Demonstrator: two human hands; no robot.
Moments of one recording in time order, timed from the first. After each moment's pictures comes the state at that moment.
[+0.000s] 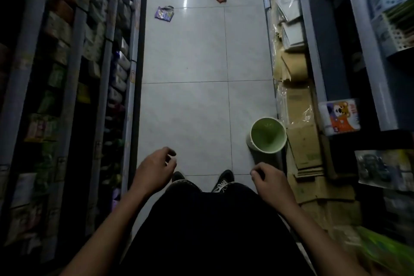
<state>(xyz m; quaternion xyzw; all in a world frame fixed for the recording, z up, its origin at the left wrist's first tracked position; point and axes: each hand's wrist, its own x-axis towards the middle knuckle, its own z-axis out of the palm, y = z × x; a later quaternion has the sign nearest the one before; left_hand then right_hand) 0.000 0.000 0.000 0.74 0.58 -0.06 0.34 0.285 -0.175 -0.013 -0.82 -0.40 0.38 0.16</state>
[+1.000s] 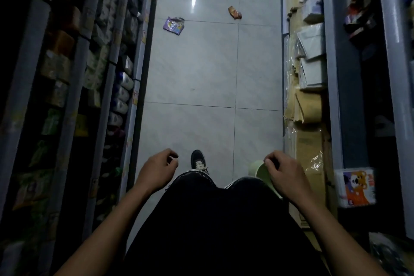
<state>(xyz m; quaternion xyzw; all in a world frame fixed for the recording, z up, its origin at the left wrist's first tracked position) 0.075 0.274 -0.020 0.65 0.62 -0.09 0.43 0.405 0.134 0.011 -0.82 -0.43 0.34 0.13</state>
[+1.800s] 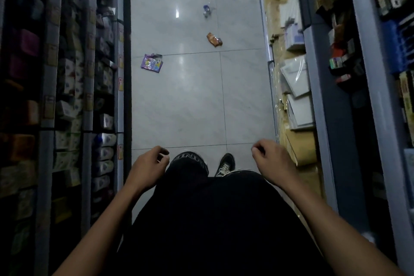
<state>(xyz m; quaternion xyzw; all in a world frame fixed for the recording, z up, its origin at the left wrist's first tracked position) 0.298 0.605 -0.016 0.68 0.61 -0.11 0.40 0.622 0.460 -0.011 -0.82 -0.42 0.37 0.12</state>
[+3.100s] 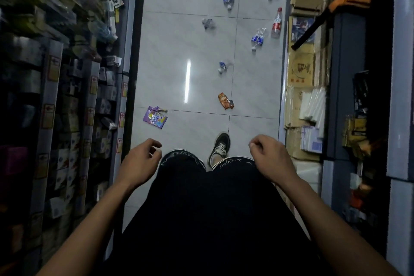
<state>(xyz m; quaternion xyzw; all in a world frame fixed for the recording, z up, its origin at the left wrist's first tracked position) 0.520 1.184 -0.024 0.64 0.65 -0.10 0.39 0.868 1.079 -0.026 -0.80 -0.45 0.39 0.09</state>
